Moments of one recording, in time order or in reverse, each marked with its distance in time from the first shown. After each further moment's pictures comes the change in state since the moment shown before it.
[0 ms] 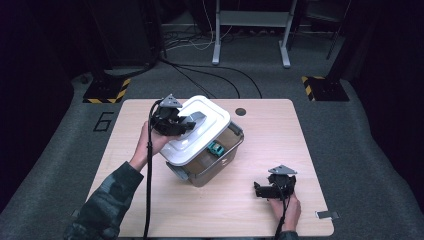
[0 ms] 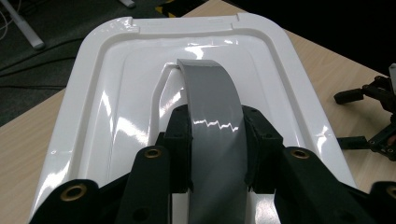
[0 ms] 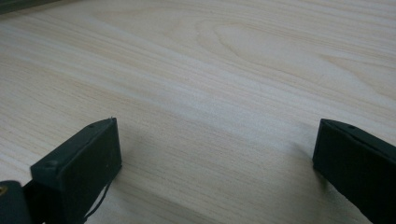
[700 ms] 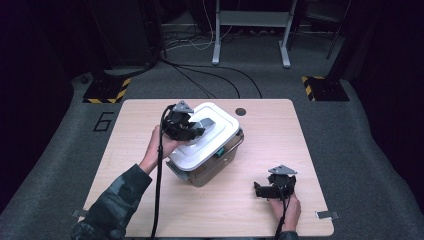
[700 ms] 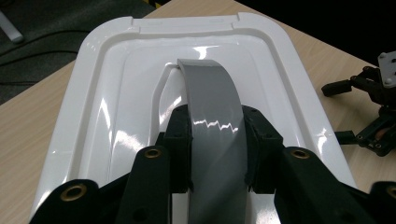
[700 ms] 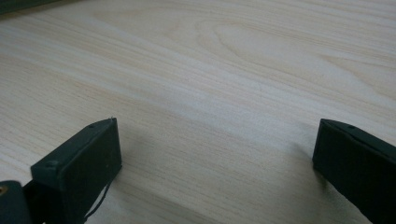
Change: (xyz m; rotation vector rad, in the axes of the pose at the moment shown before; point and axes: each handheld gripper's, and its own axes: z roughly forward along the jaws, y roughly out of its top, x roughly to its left) left arm -0.019 -0.001 0.025 0.046 -0.037 0.009; right arm 0.000 0.000 0.000 0.000 0.001 0.000
